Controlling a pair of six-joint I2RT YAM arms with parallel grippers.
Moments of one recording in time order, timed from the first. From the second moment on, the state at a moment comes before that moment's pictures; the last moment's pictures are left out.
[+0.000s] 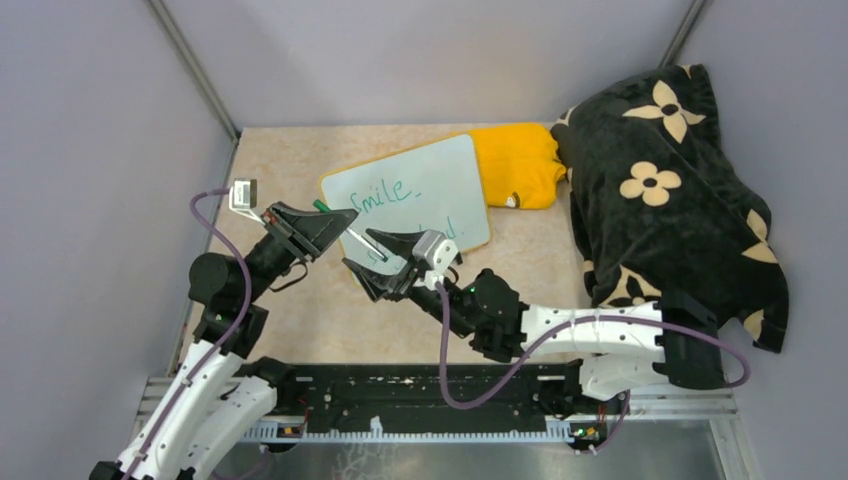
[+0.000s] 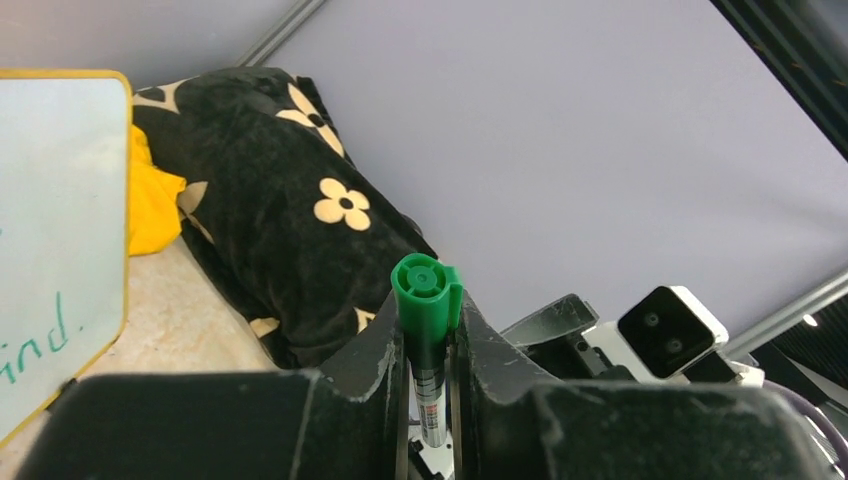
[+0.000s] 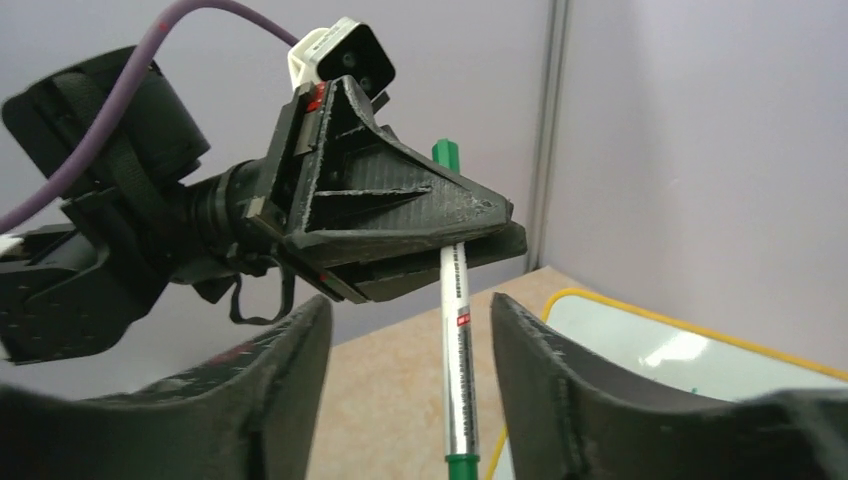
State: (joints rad) left arm -0.40 0.62 0.66 0.40 0.43 -1.15; right arm 1.38 1.29 0.85 0.94 0.34 -0.19
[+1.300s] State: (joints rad) left arm -0.35 0.94 0.83 -0.81 -0.16 -0.61; right arm 1.38 0.54 0.56 -0.12 0.77 0.26
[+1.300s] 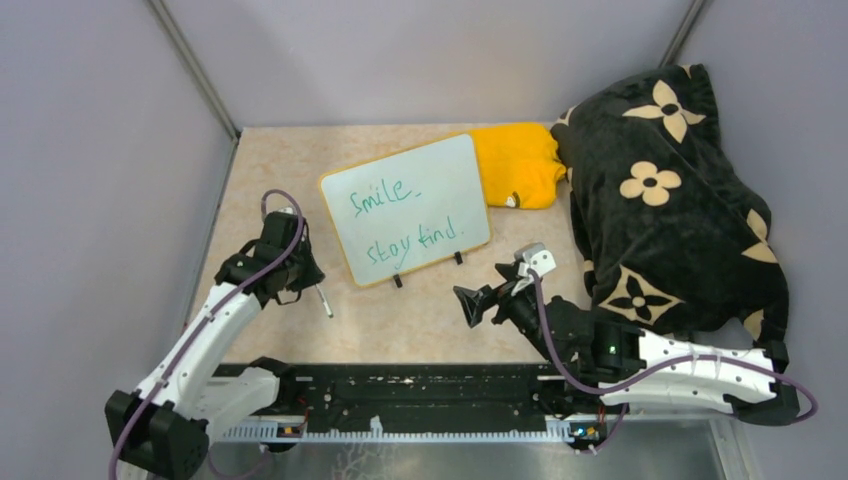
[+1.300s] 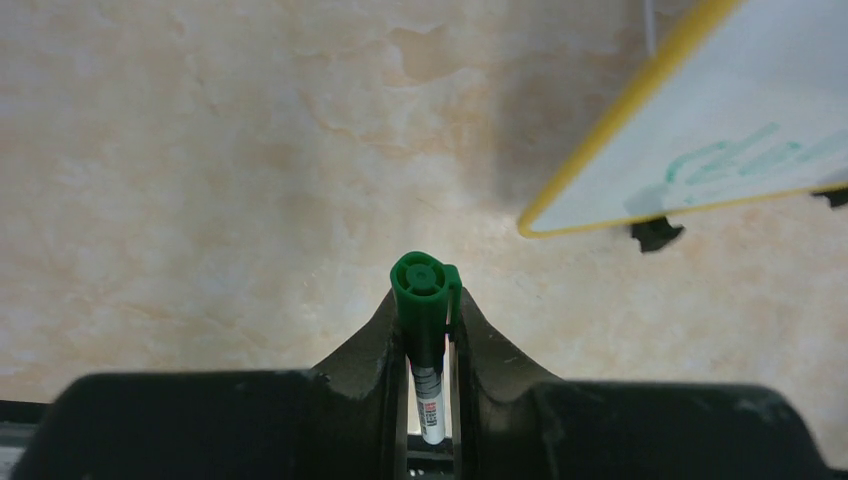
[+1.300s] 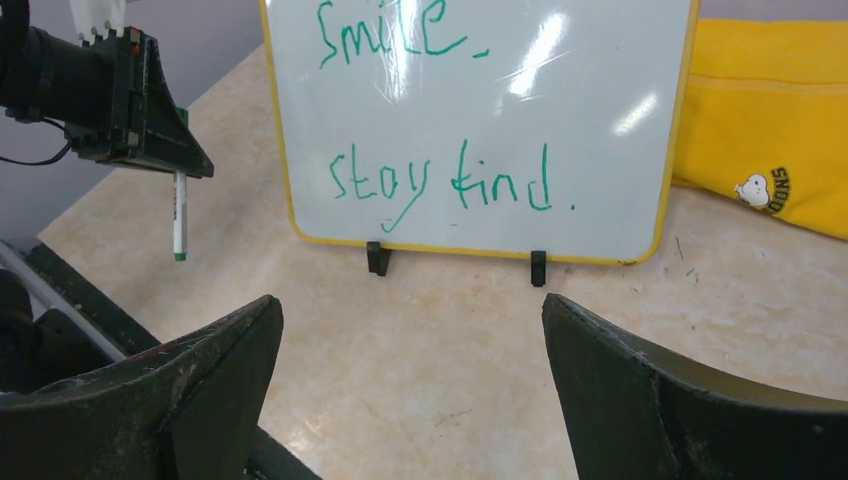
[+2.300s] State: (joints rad) left arm -0.09 1.42 0.71 -0.45 0.04 -0.50; right arm 1.38 0.60 0.56 -0.12 0.81 0.26
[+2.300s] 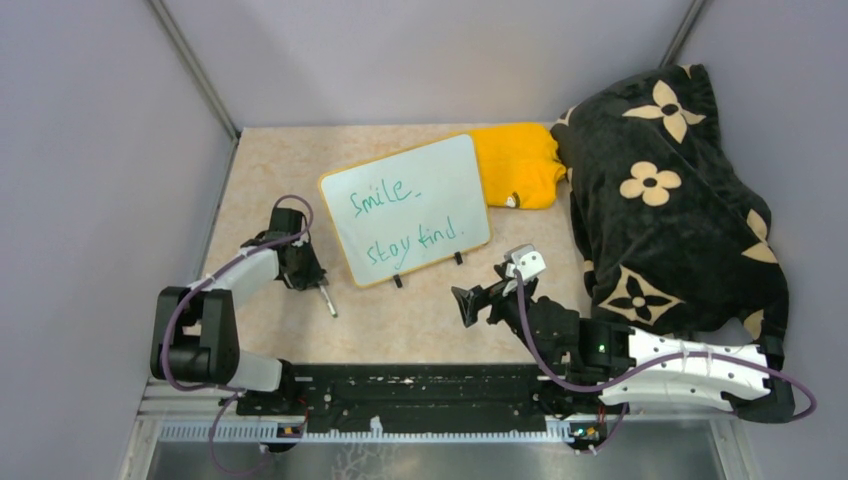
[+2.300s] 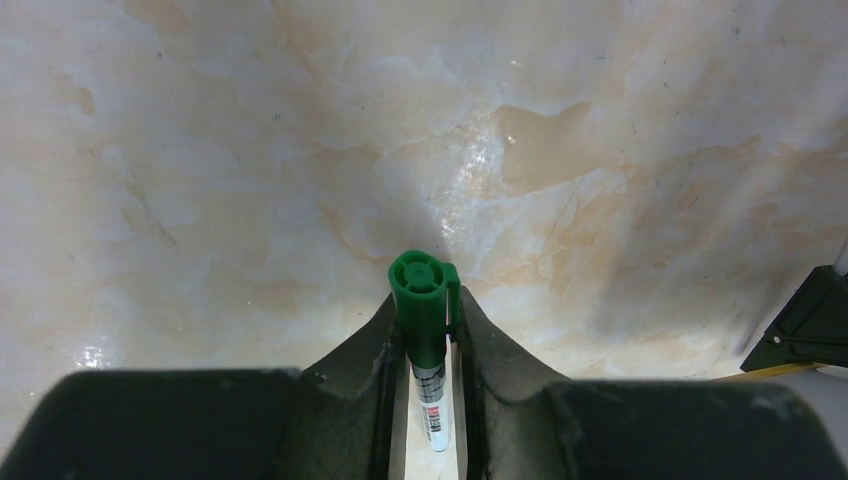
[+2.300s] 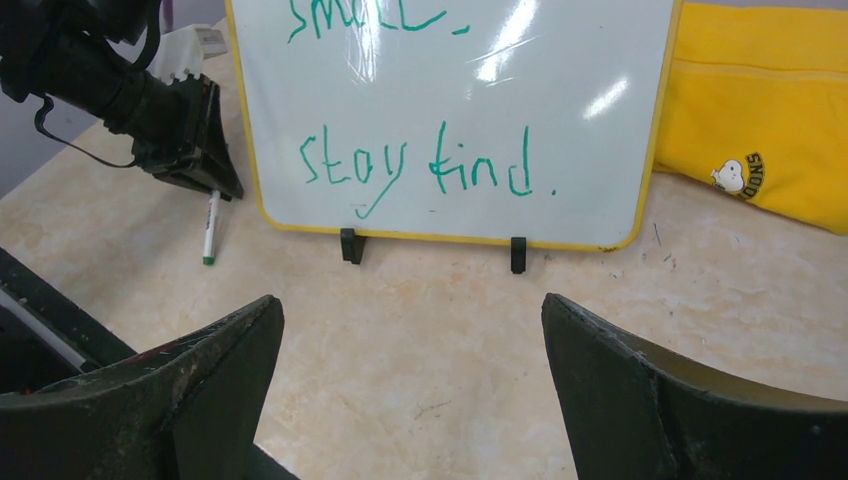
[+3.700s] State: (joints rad) left arm -0.09 1.42 0.71 -0.43 0.07 -0.51; right arm 1.38 0.57 0.56 -0.17 0.82 0.27
